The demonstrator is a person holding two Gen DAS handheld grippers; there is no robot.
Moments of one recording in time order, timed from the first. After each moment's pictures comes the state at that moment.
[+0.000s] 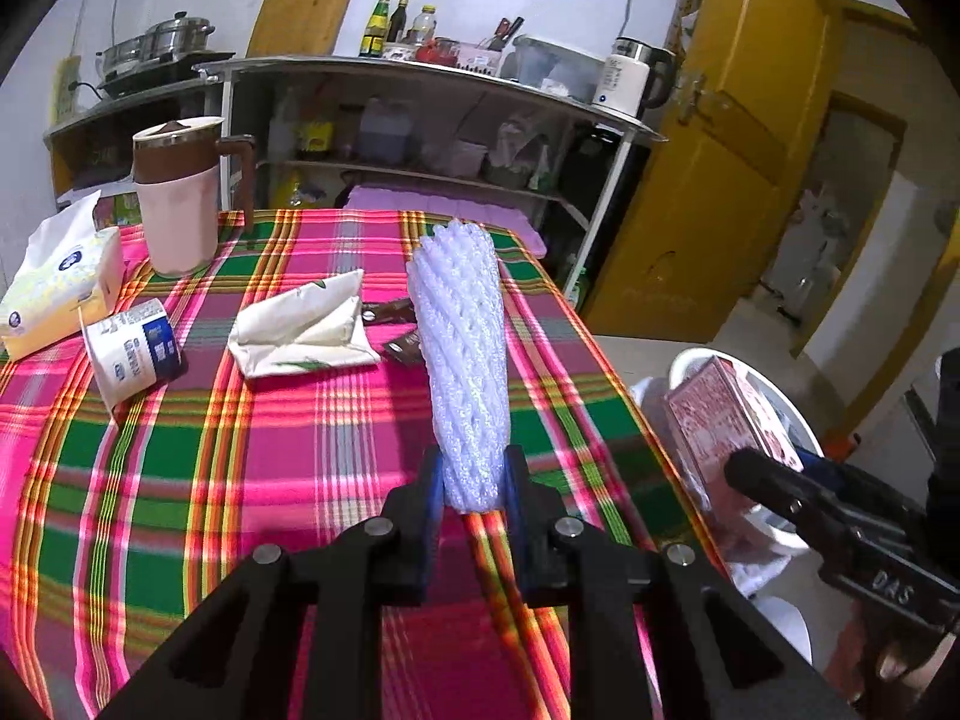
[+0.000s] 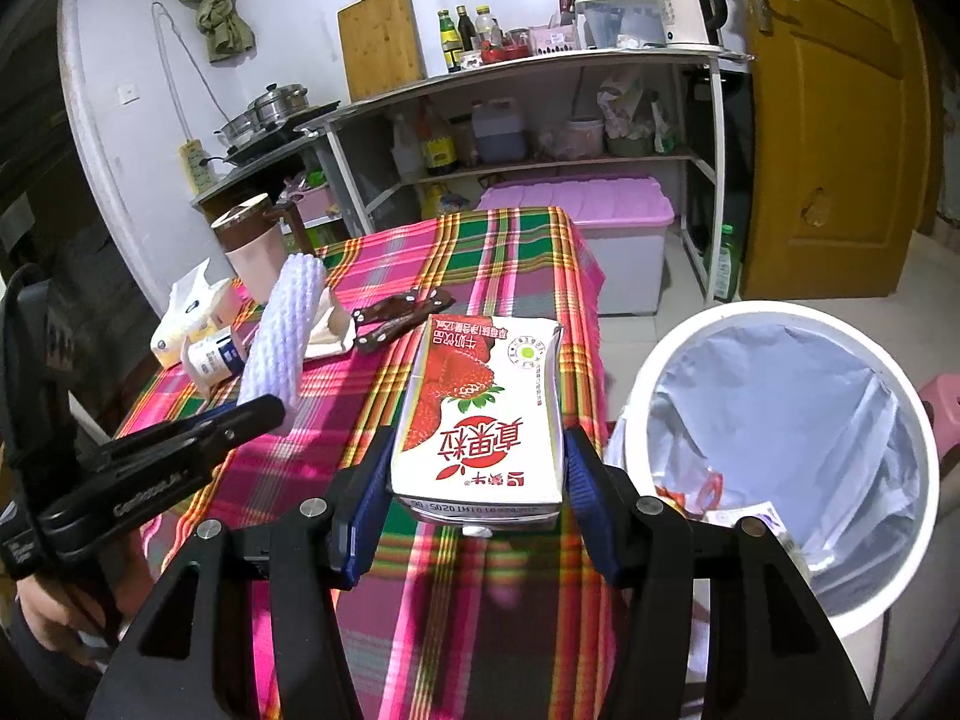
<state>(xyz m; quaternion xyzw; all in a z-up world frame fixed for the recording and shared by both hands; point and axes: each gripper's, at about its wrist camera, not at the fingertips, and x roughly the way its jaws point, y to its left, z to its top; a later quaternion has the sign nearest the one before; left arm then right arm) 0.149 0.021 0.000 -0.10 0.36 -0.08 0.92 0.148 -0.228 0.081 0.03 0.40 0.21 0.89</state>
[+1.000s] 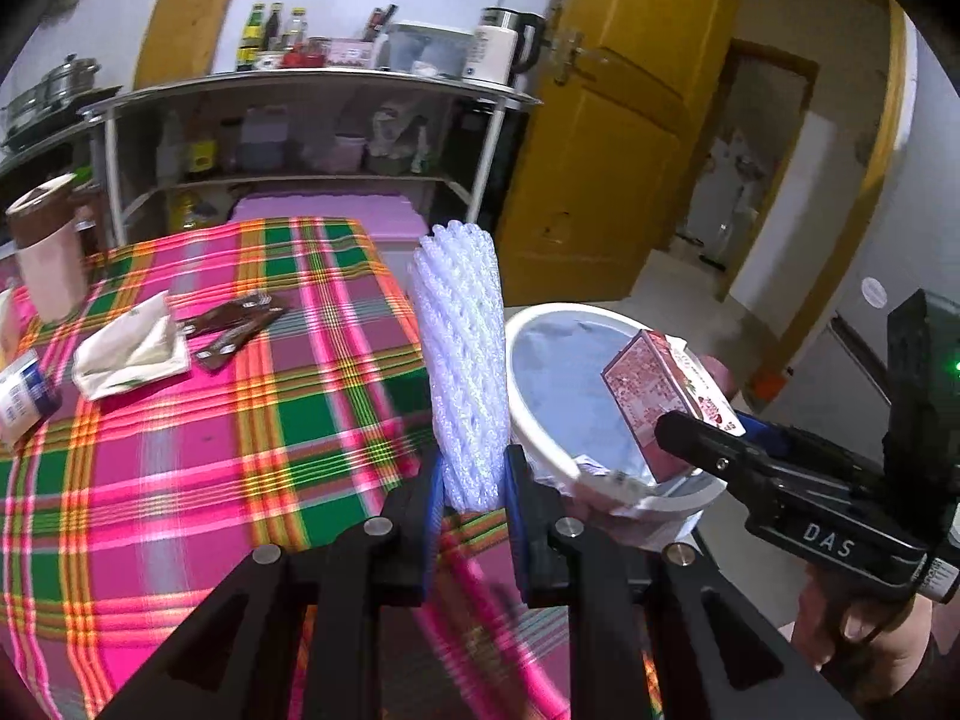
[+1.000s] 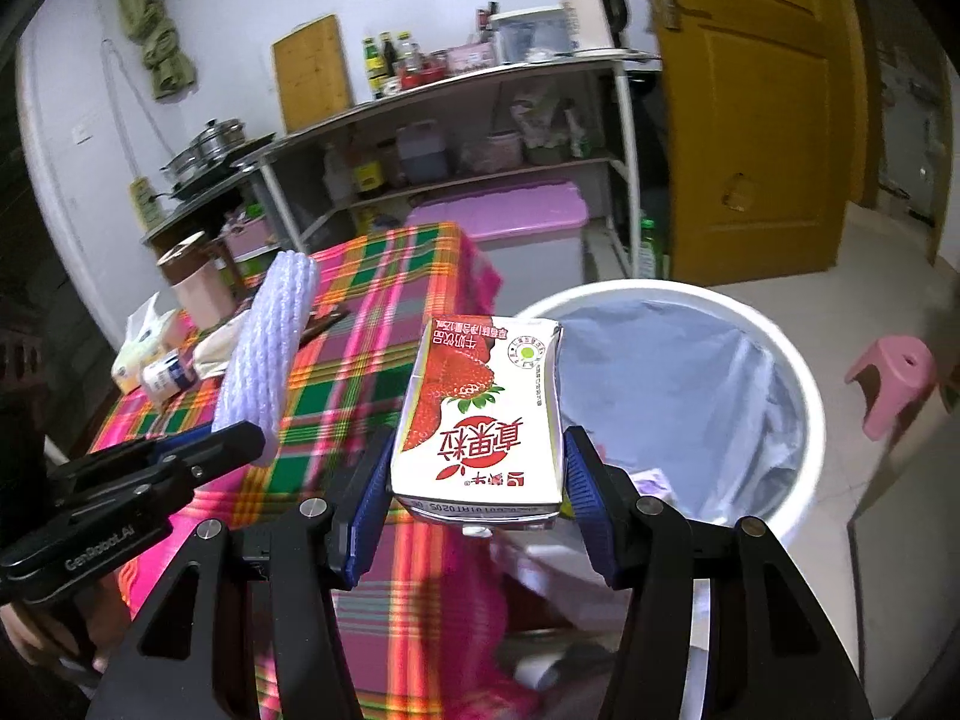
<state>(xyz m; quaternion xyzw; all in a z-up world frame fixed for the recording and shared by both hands) 0.141 -0.083 0.014 -0.06 0.36 -0.19 0.91 0.130 -0.315 0.088 0.06 0.39 0.13 0.91</state>
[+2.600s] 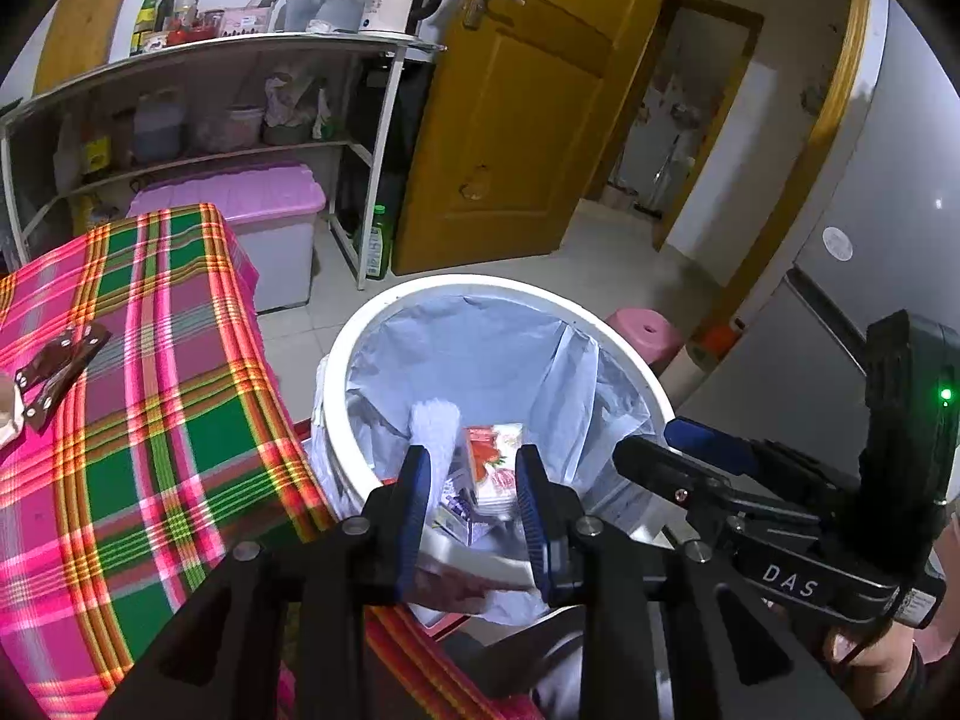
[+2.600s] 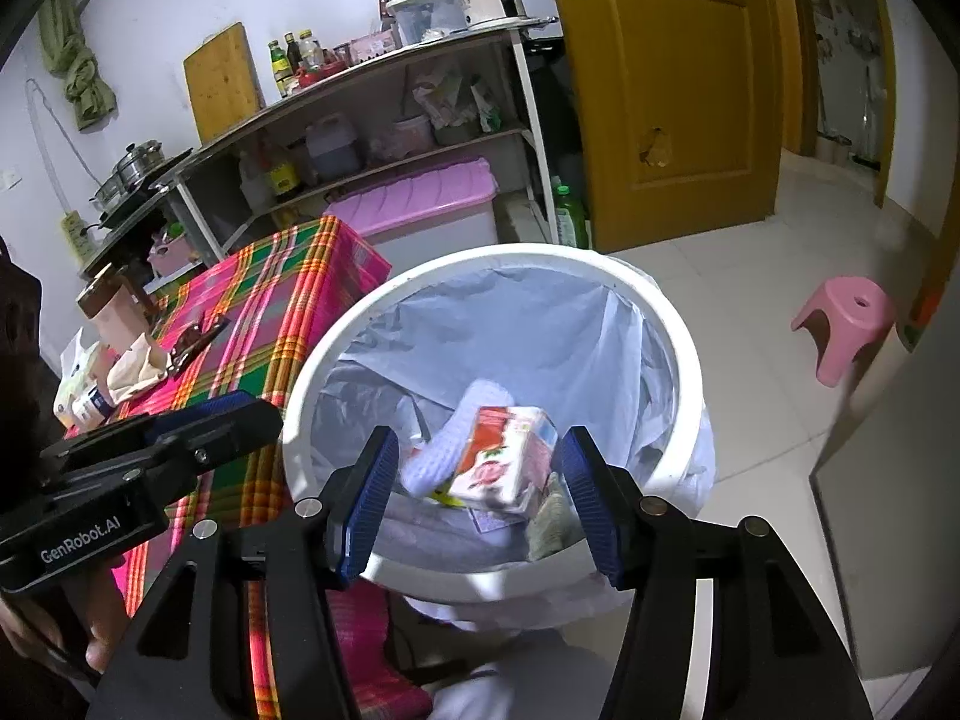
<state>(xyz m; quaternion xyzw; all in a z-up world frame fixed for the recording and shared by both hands) 0.189 -0.170 -0.006 -0.04 0.40 -0.27 0.88 0.145 -0.389 0.068 0.08 0.42 0.06 0.90</state>
